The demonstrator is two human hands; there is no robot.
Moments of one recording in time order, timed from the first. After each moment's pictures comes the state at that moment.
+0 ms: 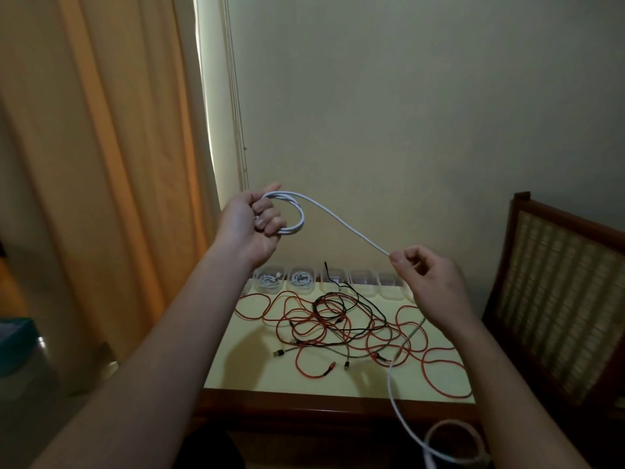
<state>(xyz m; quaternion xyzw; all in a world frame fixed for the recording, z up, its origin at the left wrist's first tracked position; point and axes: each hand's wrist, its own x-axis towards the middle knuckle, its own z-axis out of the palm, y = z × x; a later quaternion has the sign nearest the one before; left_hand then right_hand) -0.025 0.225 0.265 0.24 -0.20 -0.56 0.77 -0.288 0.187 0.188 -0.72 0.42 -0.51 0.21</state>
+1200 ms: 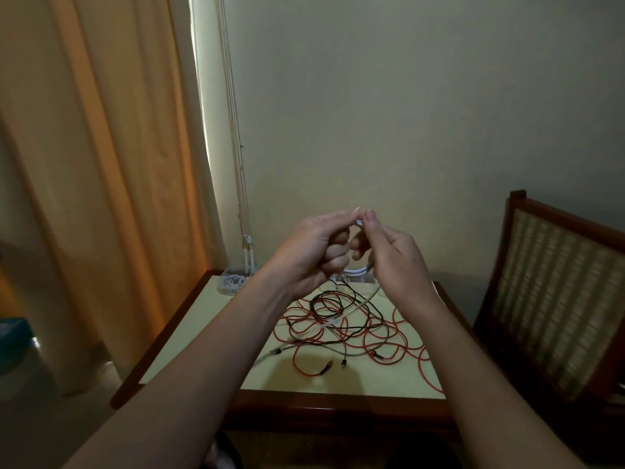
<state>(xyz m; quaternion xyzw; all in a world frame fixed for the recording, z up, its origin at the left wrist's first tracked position) -0.102 0.237 0.247 0.31 -0.47 -0.58 0.59 -0.235 0.210 0.223 -0.70 0.37 -0.53 0.30</state>
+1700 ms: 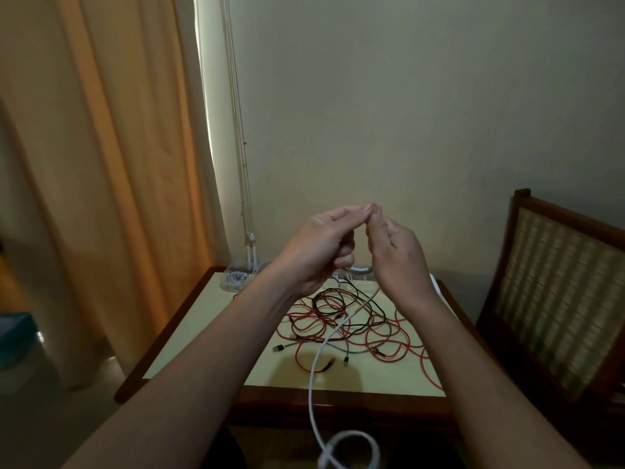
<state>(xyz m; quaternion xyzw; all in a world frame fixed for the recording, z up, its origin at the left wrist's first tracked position) -0.104 0.238 0.246 0.34 -0.52 -0.52 0.59 -0.226 0.209 0.222 -0.73 0.37 -0.54 0.22</state>
